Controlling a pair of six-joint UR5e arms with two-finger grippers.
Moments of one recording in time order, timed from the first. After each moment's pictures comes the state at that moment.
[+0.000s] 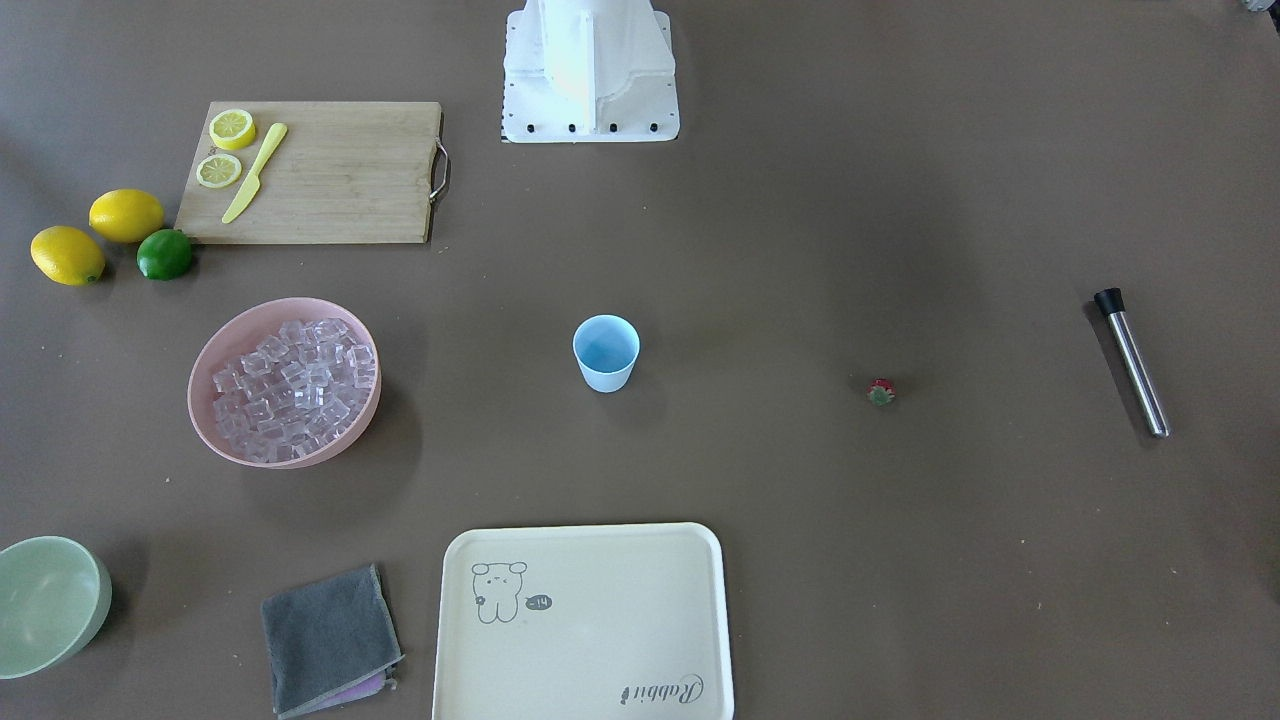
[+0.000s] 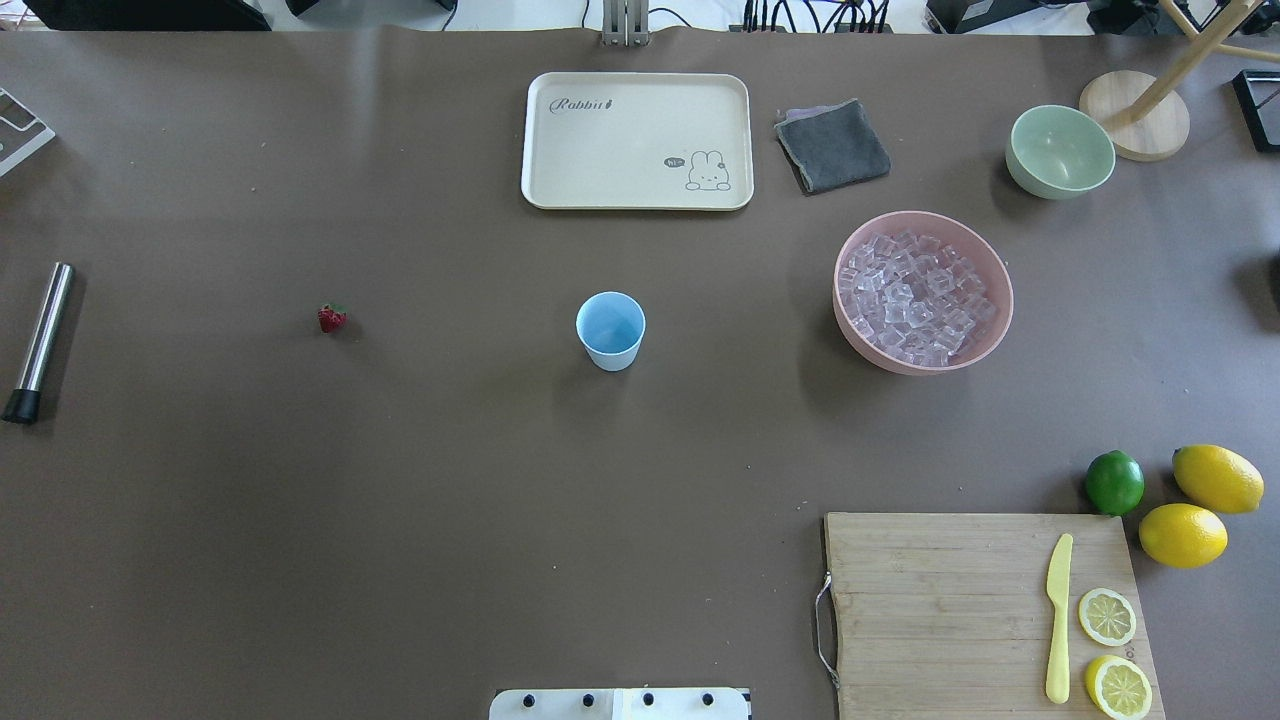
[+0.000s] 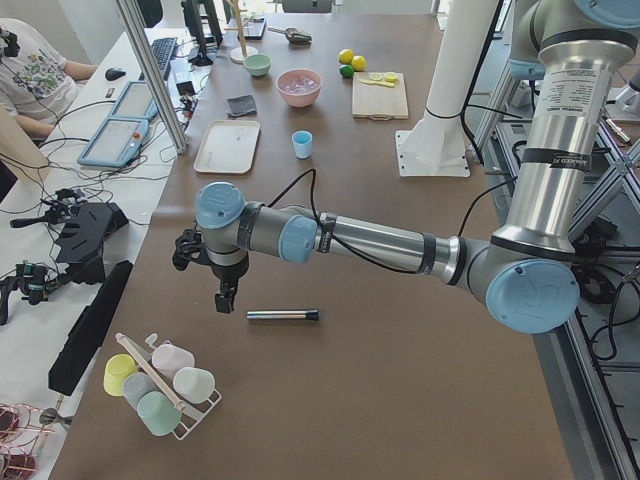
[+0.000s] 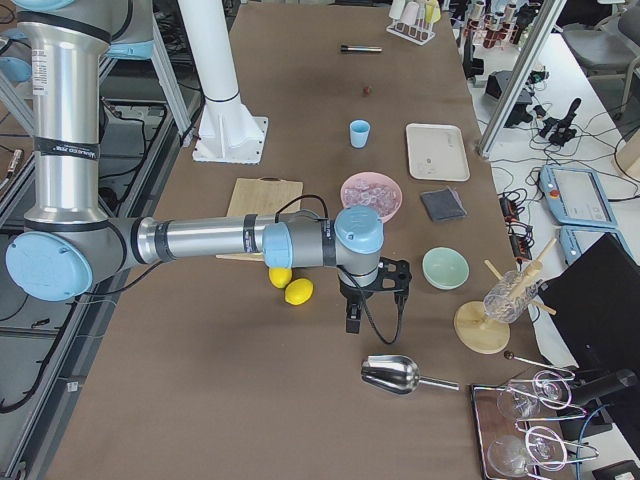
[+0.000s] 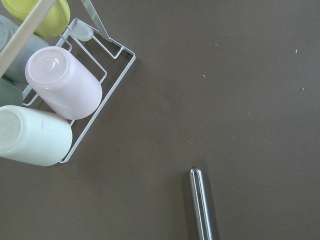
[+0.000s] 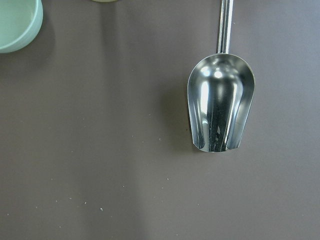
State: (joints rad) left arm -1.53 -1.73 -1.60 -1.61 -2.36 -0.10; right arm 1.56 -1.66 1.77 -1.58 2.32 0.18
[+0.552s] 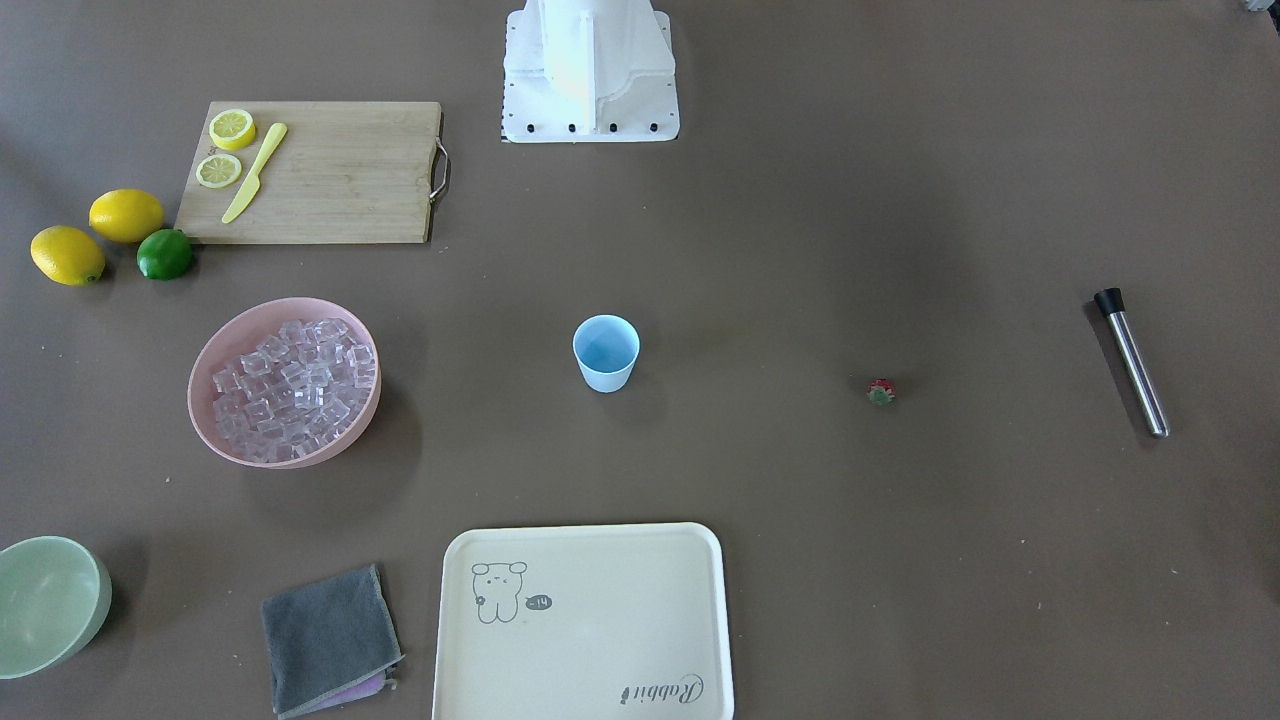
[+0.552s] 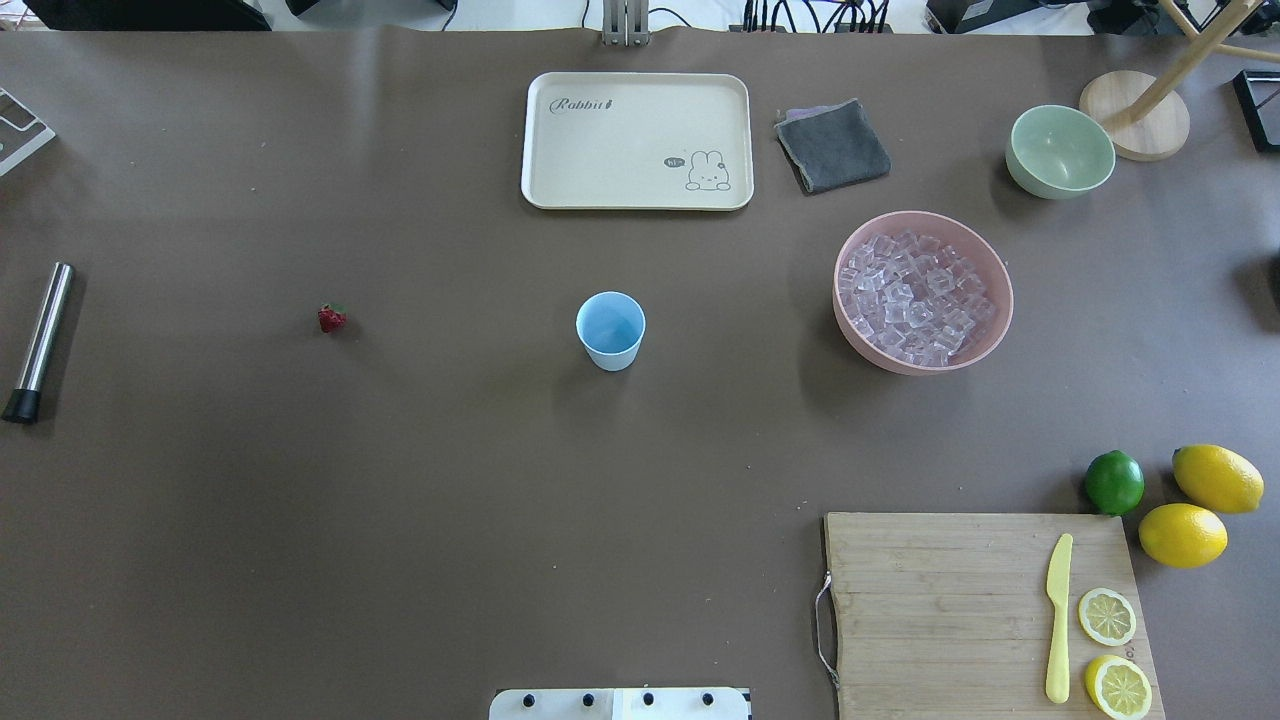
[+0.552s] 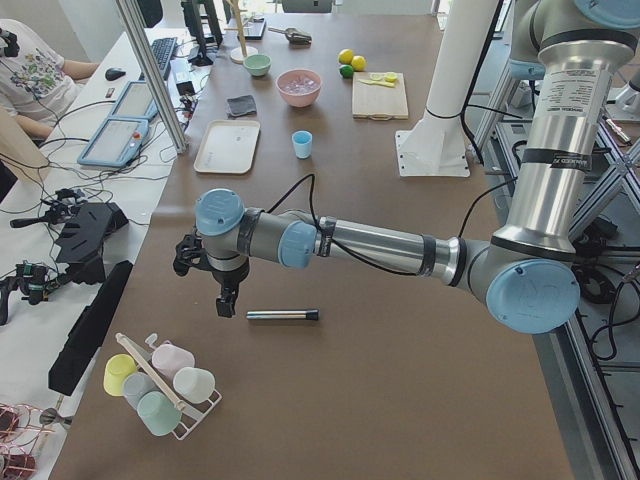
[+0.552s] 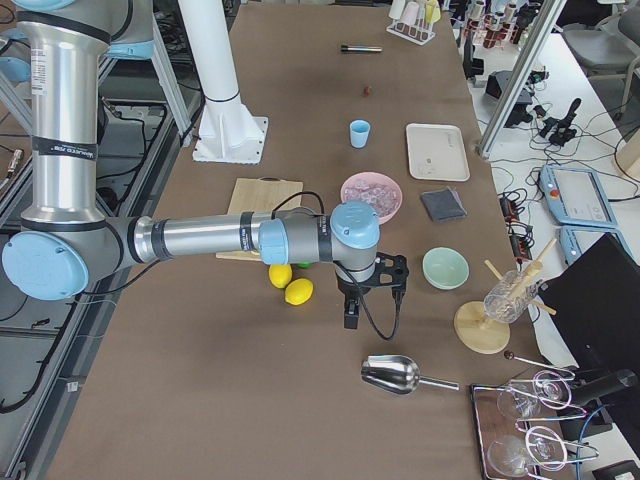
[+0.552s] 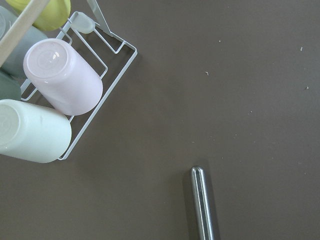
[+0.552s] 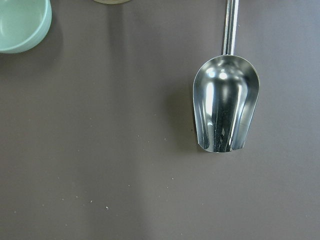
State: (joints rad) left arm -1.53 -1.73 -1.58 -1.63 -2.37 -0.13; right arm 1.56 -1.66 1.80 -1.58 2.33 0.18
